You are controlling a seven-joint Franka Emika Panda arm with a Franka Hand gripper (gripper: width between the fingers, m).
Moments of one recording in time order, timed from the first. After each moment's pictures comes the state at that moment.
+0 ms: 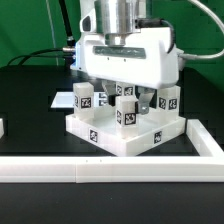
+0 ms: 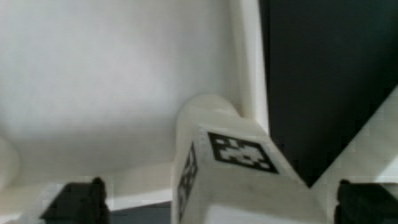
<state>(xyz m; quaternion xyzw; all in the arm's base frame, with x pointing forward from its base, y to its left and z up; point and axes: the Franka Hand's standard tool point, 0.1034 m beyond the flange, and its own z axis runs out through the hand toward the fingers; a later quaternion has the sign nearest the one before) 0.563 0.025 0.072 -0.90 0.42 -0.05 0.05</state>
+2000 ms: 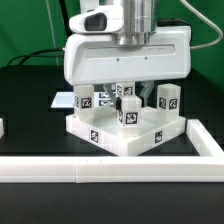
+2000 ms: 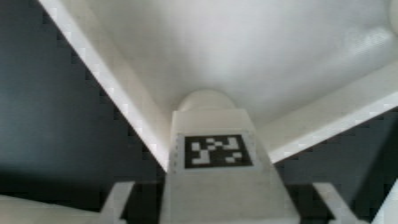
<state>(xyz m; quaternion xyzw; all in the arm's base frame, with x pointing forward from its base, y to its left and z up) 0.564 0.026 0.073 -0.99 -0.10 -0.04 0.00</state>
